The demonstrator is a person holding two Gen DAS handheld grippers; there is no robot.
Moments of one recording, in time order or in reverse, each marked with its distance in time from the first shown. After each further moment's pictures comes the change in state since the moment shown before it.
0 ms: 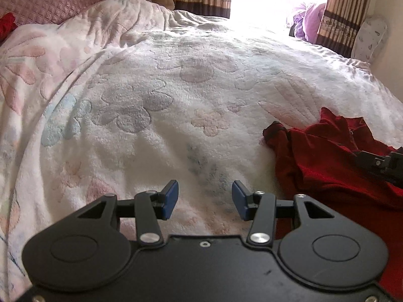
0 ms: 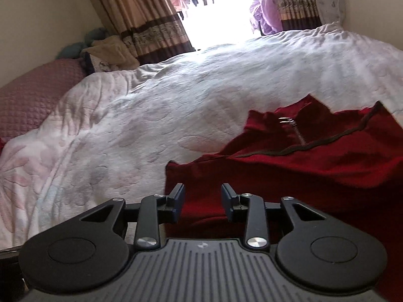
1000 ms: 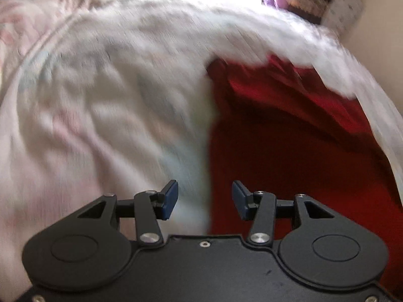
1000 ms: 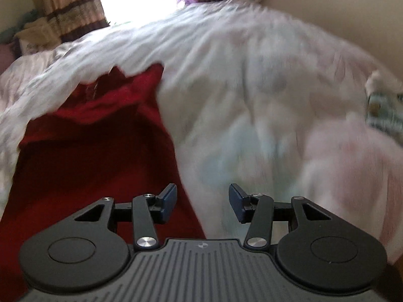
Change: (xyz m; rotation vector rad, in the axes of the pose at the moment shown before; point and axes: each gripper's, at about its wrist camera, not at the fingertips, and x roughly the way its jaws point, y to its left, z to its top) left arm -0.062 -0.048 -0.083 0.042 0.195 -0.156; right arm -0.187 -0.298 -0.056 0.032 0.187 -0.281
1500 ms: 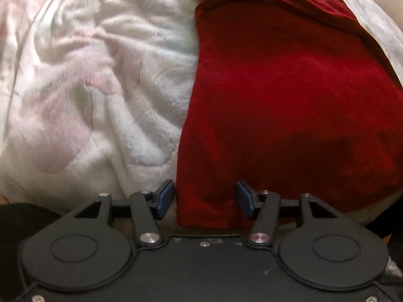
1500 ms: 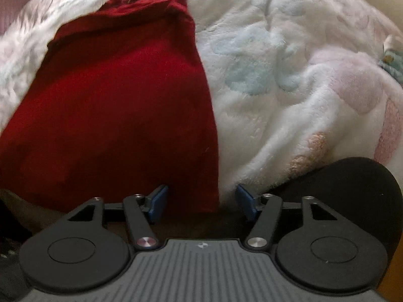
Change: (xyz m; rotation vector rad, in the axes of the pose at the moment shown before) left arm -0.038 -0.022 -0.113 0.110 0.276 0.099; right arm -0.034 -0.009 -0.087 -0.194 0.277 0.045
